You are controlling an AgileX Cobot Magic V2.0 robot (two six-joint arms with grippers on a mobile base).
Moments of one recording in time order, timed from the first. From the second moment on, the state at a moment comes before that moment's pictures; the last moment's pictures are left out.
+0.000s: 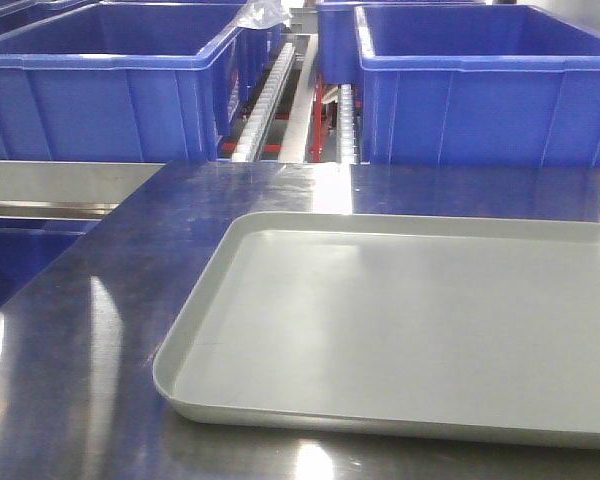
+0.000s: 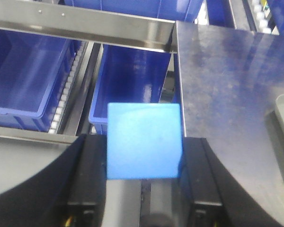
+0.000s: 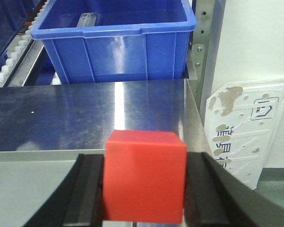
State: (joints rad) left arm -0.19 0.52 -0.40 0.18 0.40 -0.37; right arm -0.02 0.40 -0.42 -0.08 0.33 0.21
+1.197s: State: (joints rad) left arm -0.19 0.52 -0.40 0.22 0.39 -0.37; right arm -0.02 0.40 -0.42 -0.08 0.33 0.21
